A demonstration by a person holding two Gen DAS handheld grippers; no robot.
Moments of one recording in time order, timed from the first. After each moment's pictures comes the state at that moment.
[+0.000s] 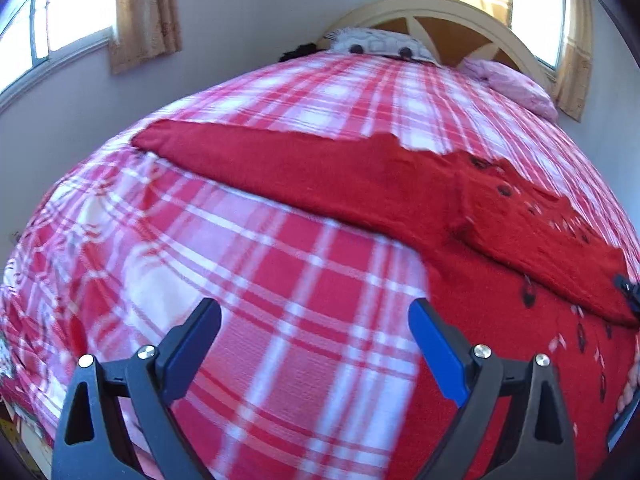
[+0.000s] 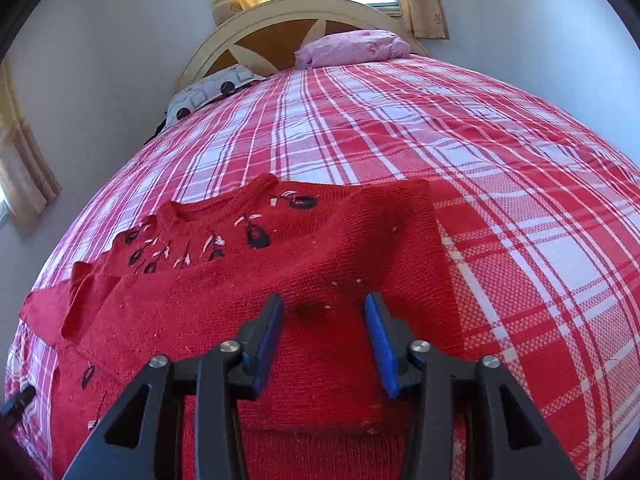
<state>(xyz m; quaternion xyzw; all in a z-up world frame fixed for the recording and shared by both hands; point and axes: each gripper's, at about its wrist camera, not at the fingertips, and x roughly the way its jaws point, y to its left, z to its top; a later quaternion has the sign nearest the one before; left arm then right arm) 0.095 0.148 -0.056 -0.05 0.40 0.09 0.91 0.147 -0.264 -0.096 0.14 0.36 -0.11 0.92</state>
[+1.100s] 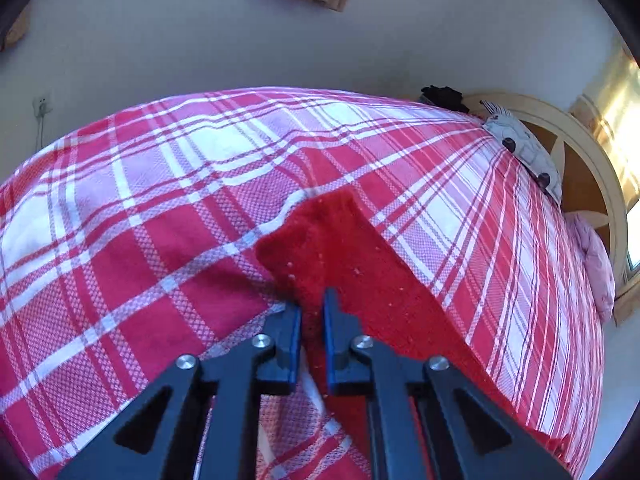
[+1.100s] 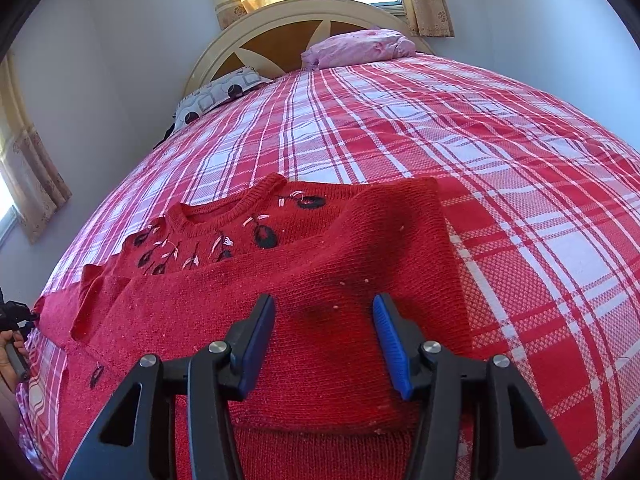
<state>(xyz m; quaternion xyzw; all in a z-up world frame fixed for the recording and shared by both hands) 0.262 0.407 -0.085 -0.31 0.38 0.21 0.85 0.138 -0.262 -0.098 0.16 0.35 -0.09 0.92</state>
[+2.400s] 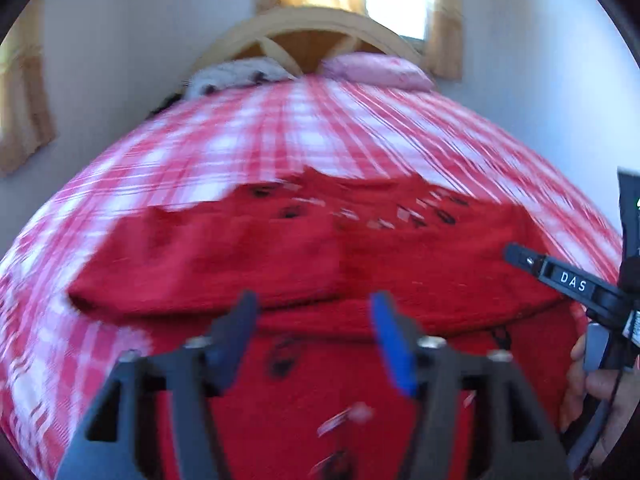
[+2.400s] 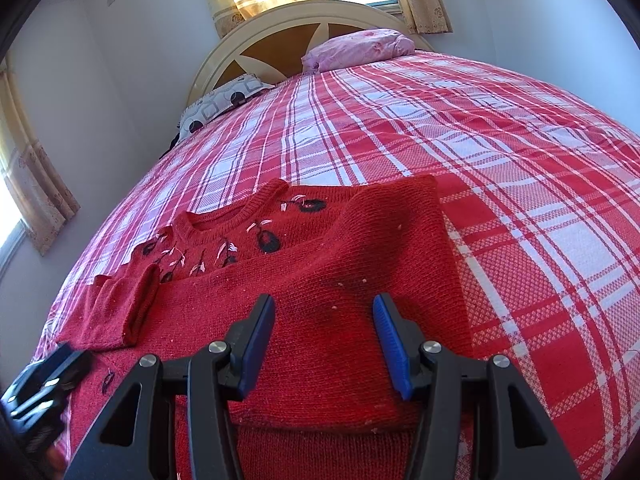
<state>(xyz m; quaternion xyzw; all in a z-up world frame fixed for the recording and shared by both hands) 0.104 -0.006 -0.035 0.03 0.34 -0.11 0.93 0.137 -0.268 -0.098 0.17 0.35 -0.09 0.92</state>
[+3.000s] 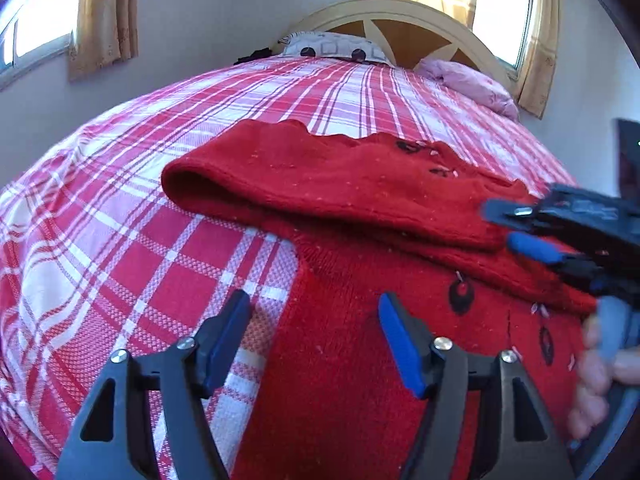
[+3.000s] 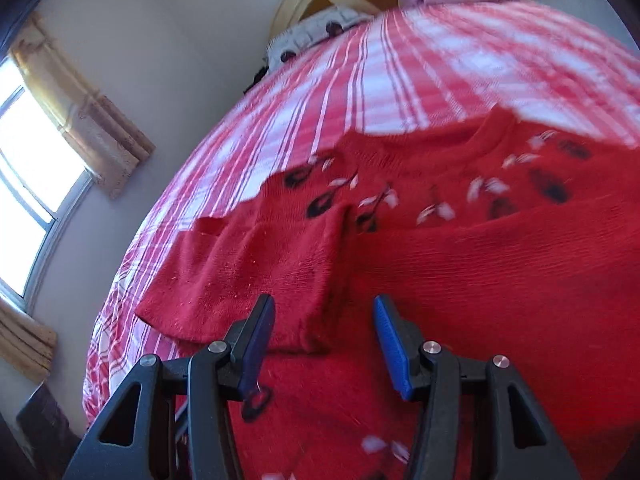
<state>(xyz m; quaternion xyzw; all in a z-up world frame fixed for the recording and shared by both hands) 0.100 0.076 -0.089 -0.08 0.38 -0.01 0.92 0.218 -0.130 -0.116 0.19 0.41 0.09 0.89</state>
